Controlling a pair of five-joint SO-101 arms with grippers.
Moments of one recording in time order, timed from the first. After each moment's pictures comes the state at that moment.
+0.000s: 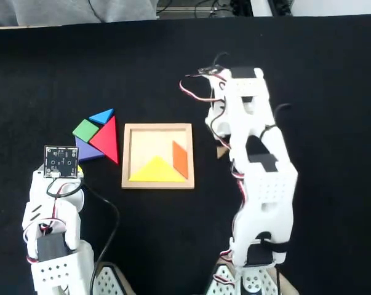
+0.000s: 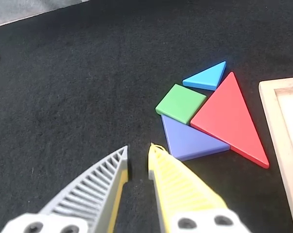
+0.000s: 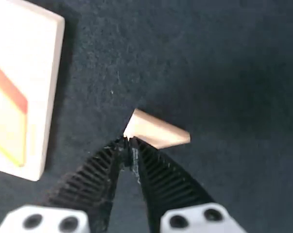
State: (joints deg) left arm -18.6 -103.7 96.3 46.3 -19.3; right arm -3.7 33.3 -18.9 90.6 14.4
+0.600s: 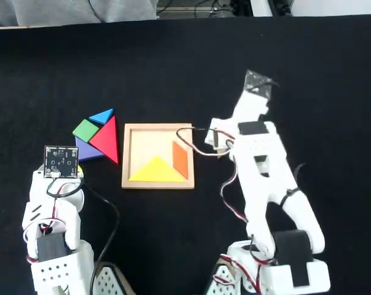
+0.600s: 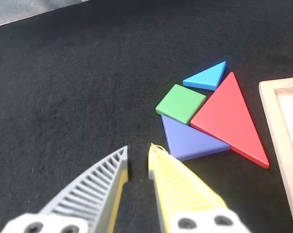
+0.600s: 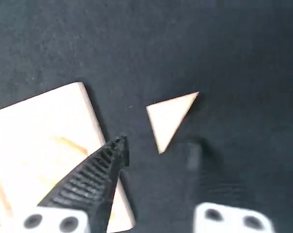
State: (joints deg) left arm -18.6 -103.7 96.3 46.3 -19.3; right arm -7.9 -12.8 38.5 51.1 -31.4
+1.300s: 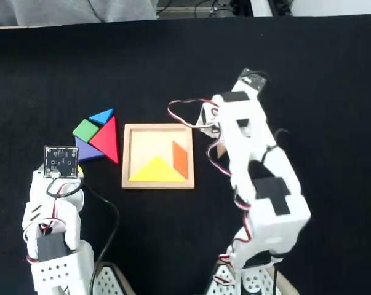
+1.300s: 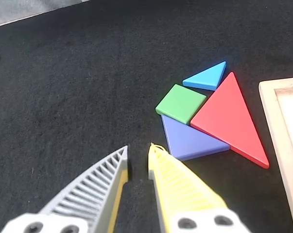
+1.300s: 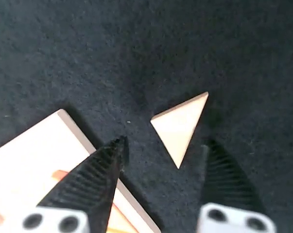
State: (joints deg) left arm -18.6 -103.7 96.3 46.3 -19.3; right arm -8.4 16.3 9.6 66.2 -43.0
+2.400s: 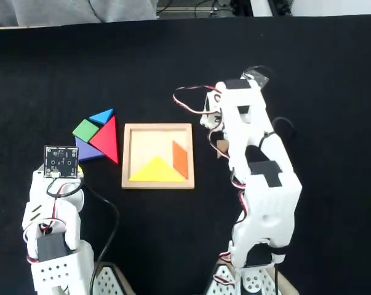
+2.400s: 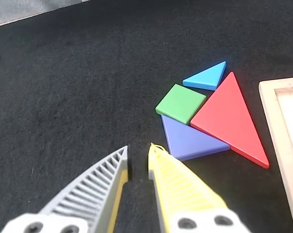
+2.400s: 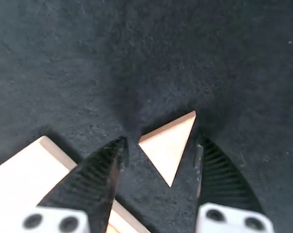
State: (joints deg) left arm -18.6 -103.7 96.3 46.3 -19.3; right arm -5.8 28.7 -3.7 74.2 -43.2
